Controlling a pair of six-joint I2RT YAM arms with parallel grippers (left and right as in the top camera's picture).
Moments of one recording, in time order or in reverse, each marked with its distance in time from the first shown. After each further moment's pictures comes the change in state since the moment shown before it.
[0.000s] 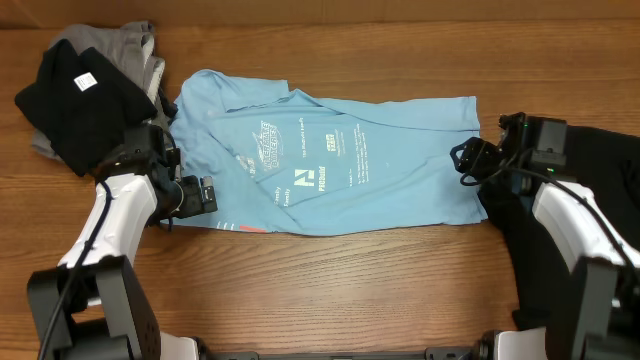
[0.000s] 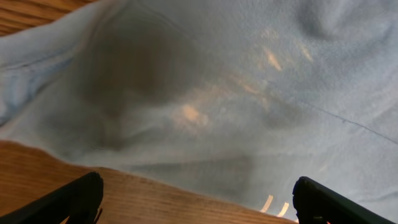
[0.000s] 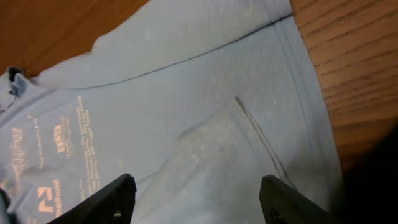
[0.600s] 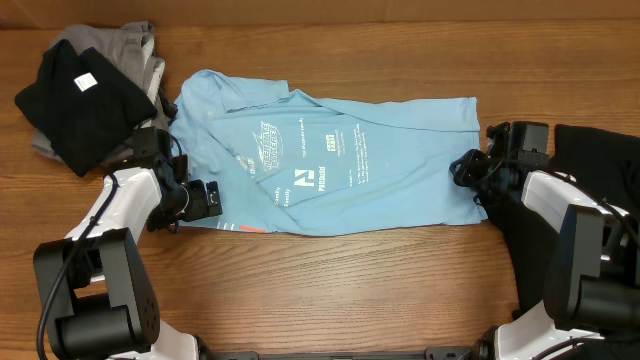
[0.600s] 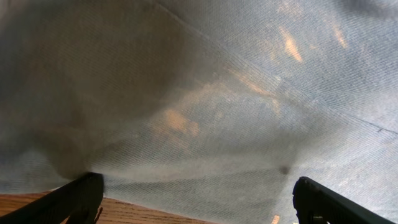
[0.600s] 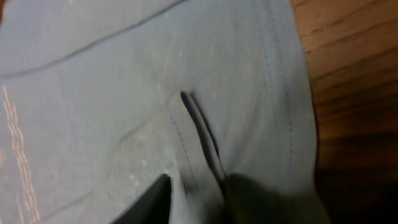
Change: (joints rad) left arm 0.000 0.097 0.000 0.017 0.039 0.000; right arm -0.003 0.195 0.010 0.054 0.004 -0.025
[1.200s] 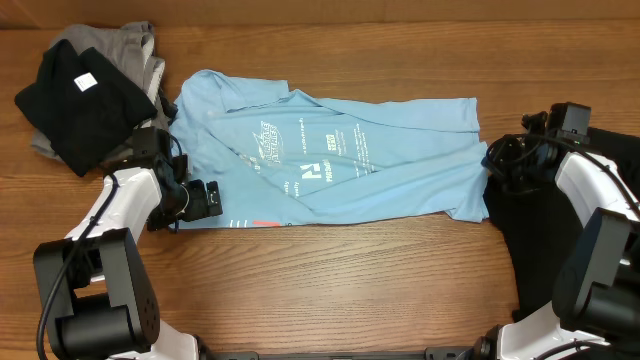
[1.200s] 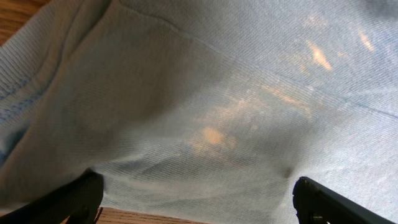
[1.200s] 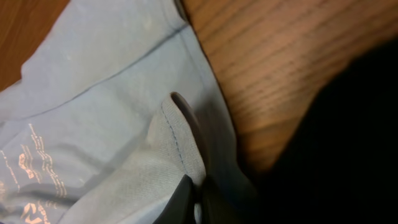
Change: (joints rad) left arm 0.000 0.000 0.000 0.001 0.002 0.000; right arm -0.124 -0.009 0.200 -0.300 -0.014 0.020
